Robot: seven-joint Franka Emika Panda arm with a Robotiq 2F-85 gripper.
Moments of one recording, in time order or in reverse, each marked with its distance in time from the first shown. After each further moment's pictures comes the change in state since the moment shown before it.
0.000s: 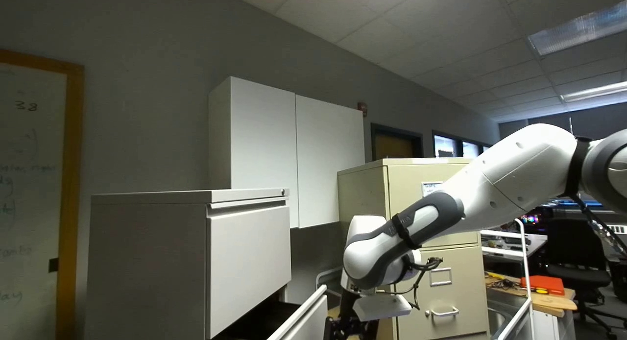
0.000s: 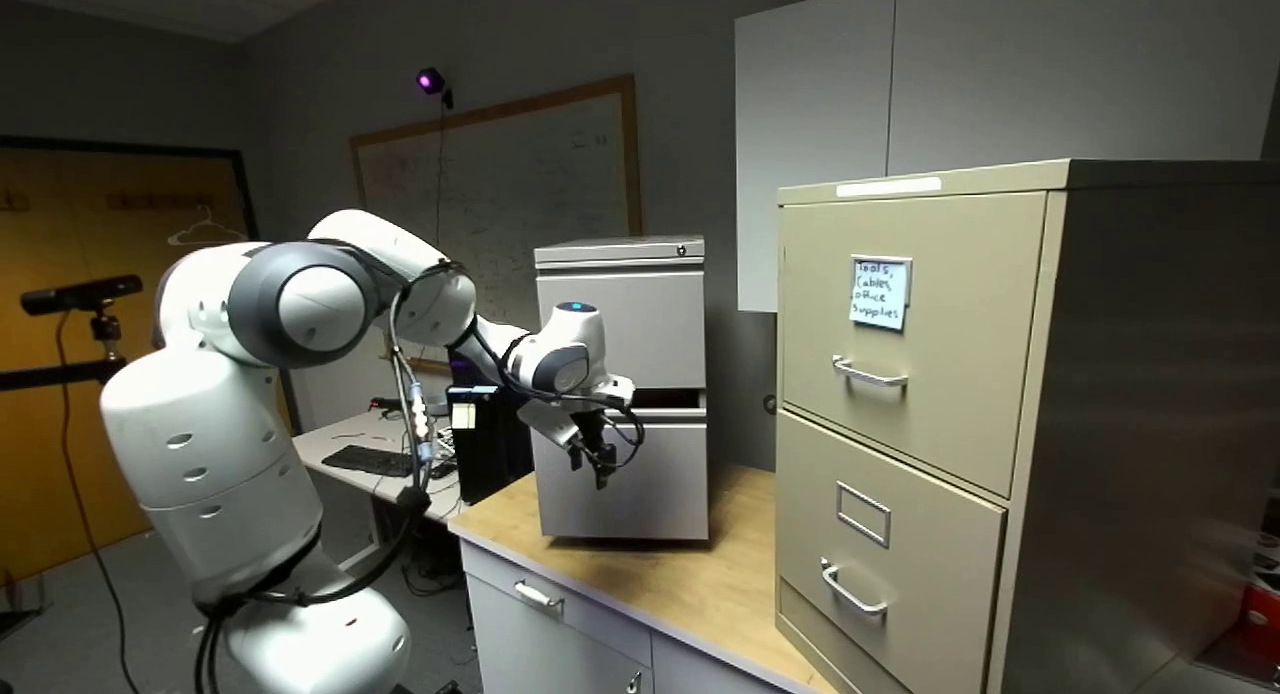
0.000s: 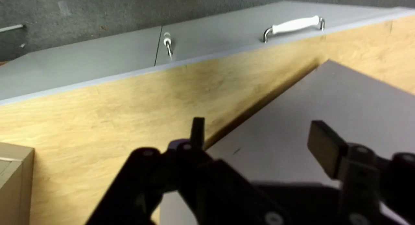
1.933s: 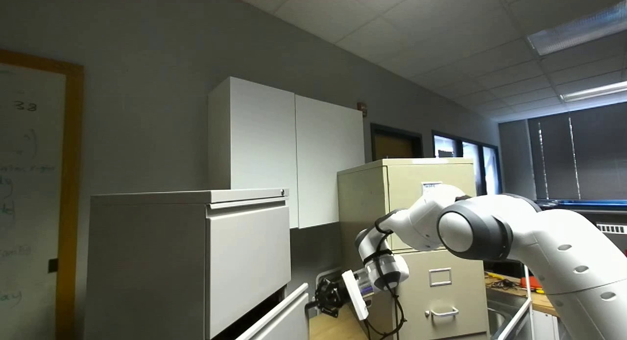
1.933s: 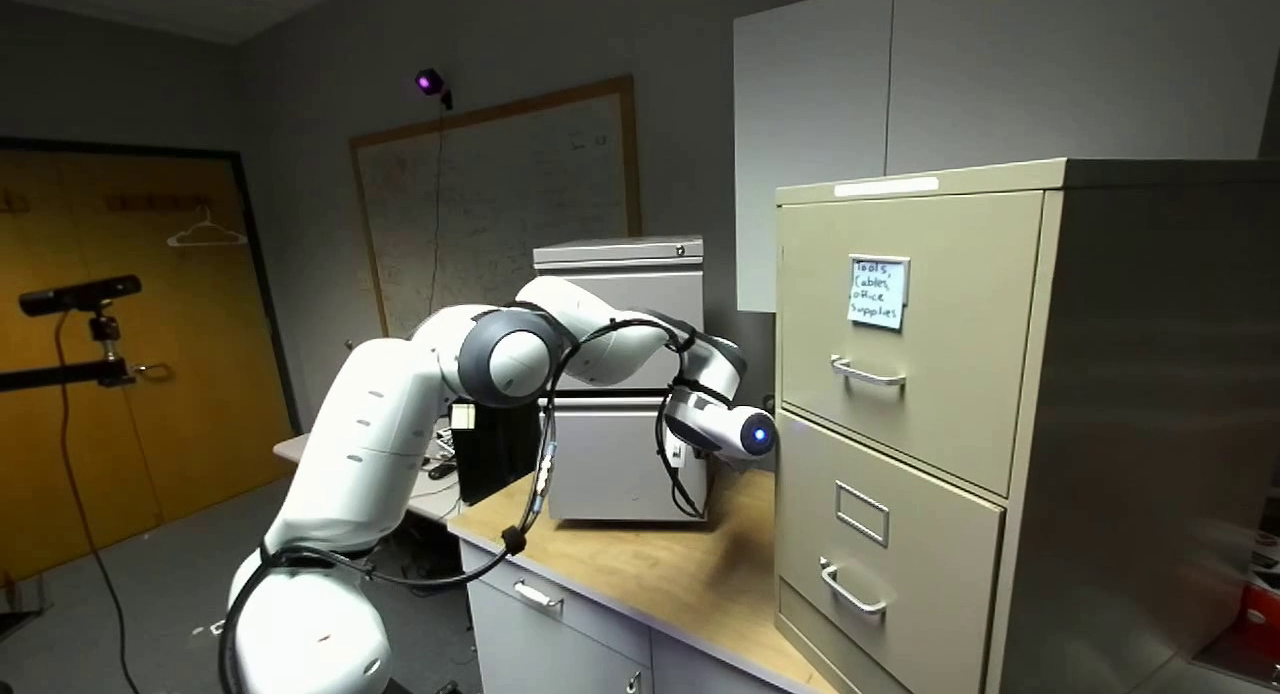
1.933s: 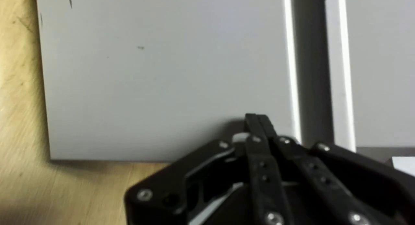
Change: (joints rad) arm -0.223 0.663 -0.126 0.630 1.408 -0.234 -0.517
